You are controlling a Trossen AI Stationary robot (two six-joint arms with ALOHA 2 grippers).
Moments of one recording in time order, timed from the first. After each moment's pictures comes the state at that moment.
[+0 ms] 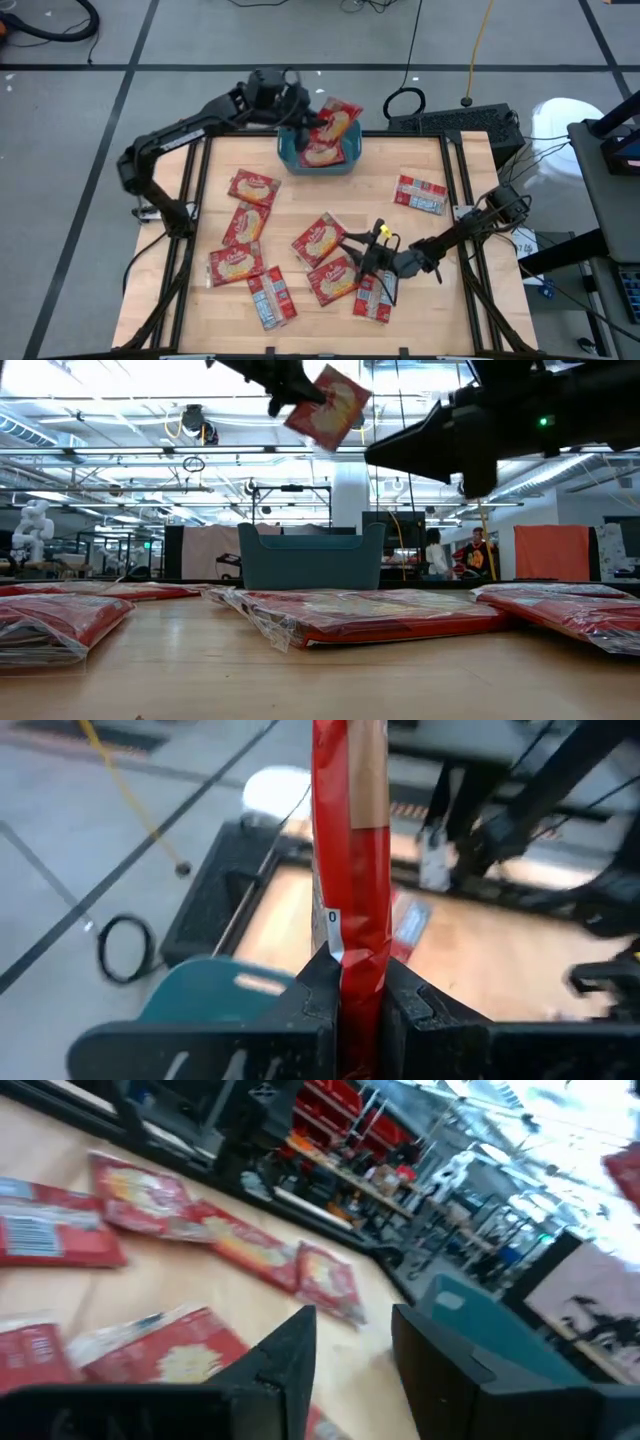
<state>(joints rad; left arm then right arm) 0.51 1.61 1.66 -0.48 0.31 0.09 0.49 1.77 0.55 1.11 0.89 -0.43</state>
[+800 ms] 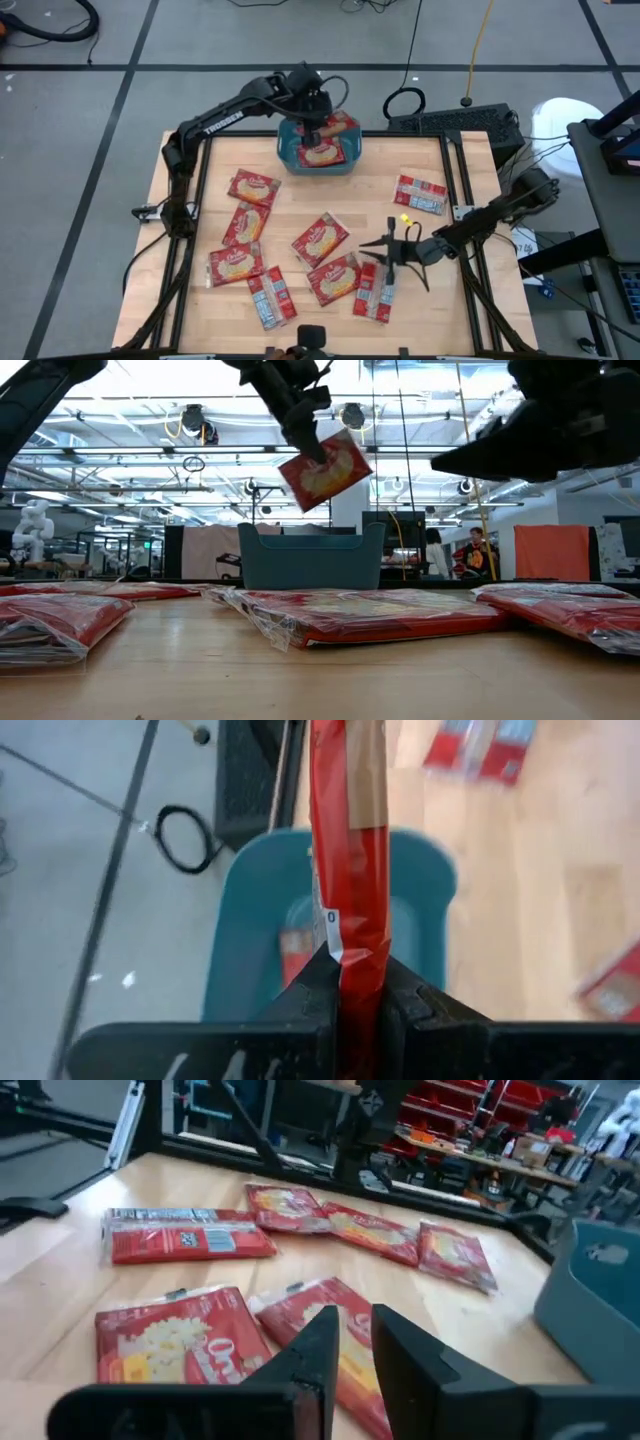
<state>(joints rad) 0.54 1.98 2.09 -0.98 0.13 0.50 0.49 1.47 0.28 0.98 0.57 -0.07</state>
